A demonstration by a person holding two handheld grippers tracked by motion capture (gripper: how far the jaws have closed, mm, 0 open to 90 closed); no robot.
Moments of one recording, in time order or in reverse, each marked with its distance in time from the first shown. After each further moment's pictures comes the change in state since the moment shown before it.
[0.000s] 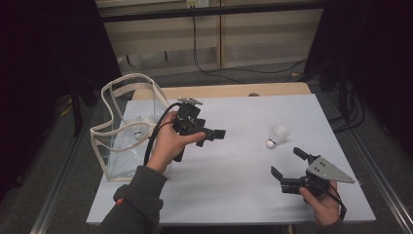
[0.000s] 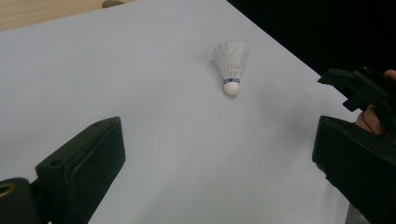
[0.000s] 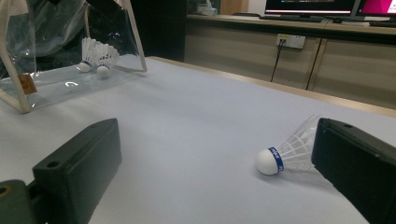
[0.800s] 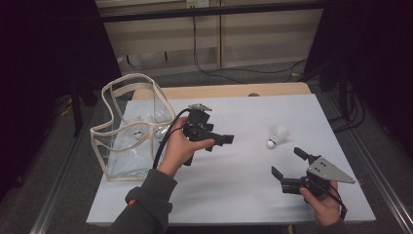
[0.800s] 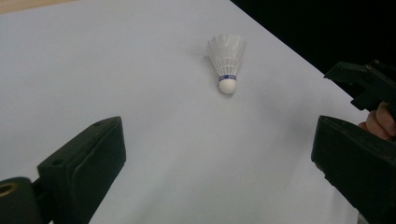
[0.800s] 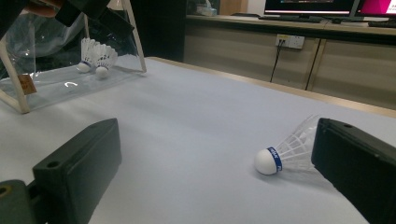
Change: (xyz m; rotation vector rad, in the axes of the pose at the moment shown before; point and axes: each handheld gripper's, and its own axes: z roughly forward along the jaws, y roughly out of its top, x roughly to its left) left arm -0.006 -0.010 0.029 -0.003 -0.009 0.008; right arm 0.000 0.000 -0.001 -0.001 -0.003 -0.003
